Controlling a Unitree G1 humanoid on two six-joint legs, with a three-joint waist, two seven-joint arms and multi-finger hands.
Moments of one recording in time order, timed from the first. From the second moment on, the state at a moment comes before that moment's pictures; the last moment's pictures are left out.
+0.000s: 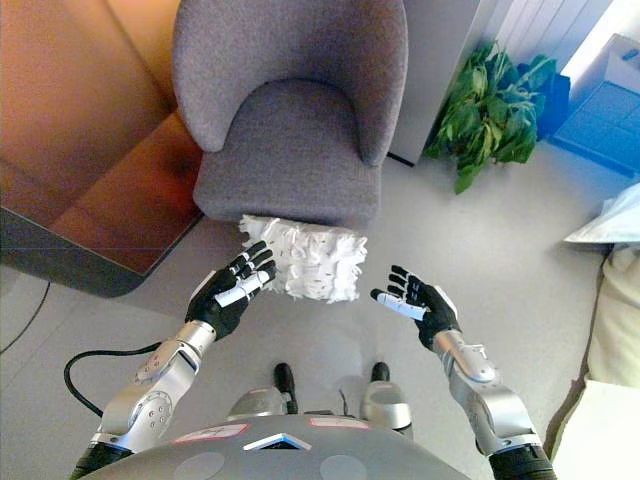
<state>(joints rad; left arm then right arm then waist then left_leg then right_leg) 0.33 0.42 -0.18 -0.09 -0.71 0.12 -0.05 0.35 -0.45 0.17 -0.07 0.46 0.27 0.01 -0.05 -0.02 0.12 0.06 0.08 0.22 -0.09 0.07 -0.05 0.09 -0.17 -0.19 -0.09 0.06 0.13</state>
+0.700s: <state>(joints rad) 0.35 0.43 -0.18 -0.09 -0.71 0.12 -0.05 0.38 -0.42 0.17 -0.07 0.45 0.27 0.01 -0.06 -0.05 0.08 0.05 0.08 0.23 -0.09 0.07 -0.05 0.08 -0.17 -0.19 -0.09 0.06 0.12</state>
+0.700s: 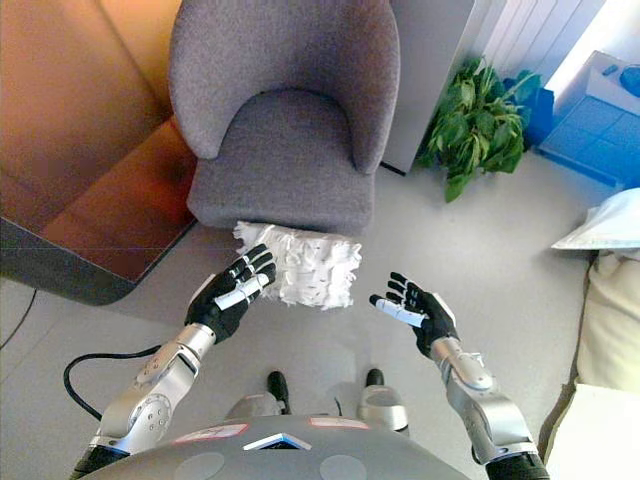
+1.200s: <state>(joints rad) 0.36 0.43 -0.18 -0.09 -0.71 0.12 -0.05 0.38 -0.42 0.17 -0.07 0.42 0.27 0.01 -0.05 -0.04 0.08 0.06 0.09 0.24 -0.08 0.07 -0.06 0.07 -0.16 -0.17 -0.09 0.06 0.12</state>
